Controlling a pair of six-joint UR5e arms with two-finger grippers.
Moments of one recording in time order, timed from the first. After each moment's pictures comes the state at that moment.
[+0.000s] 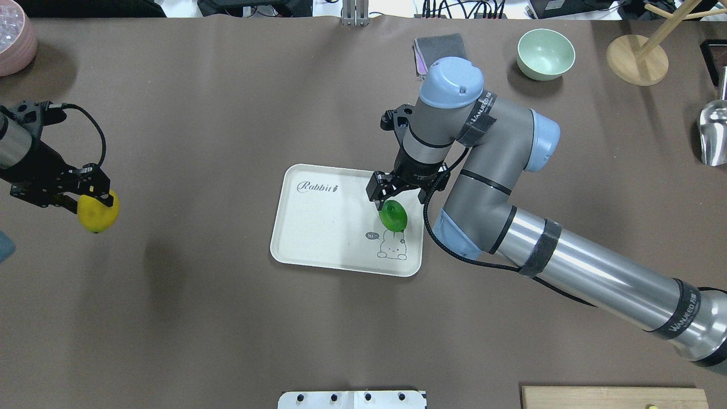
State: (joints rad) left arm -0.99 -1.67 -1.87 -1.69 -2.33 -0.94; right arm 0.68 -0.85 1.44 -1.44 2.27 0.85
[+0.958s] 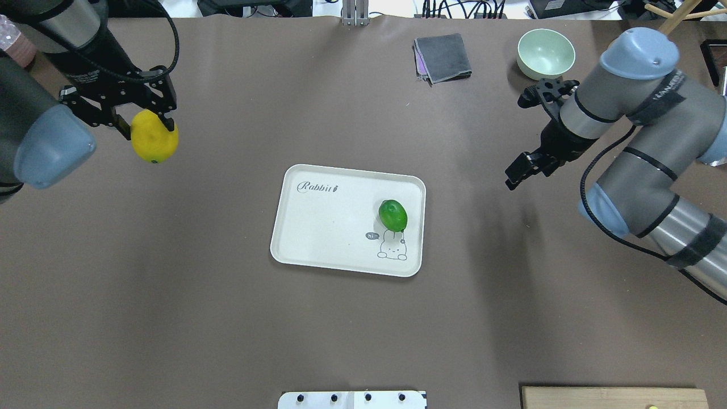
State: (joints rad) left arm -1.00 -2.18 -1.90 -1.09 -2.33 -0.95; right arm 0.93 -1.27 1.68 -1.42 2.34 0.40
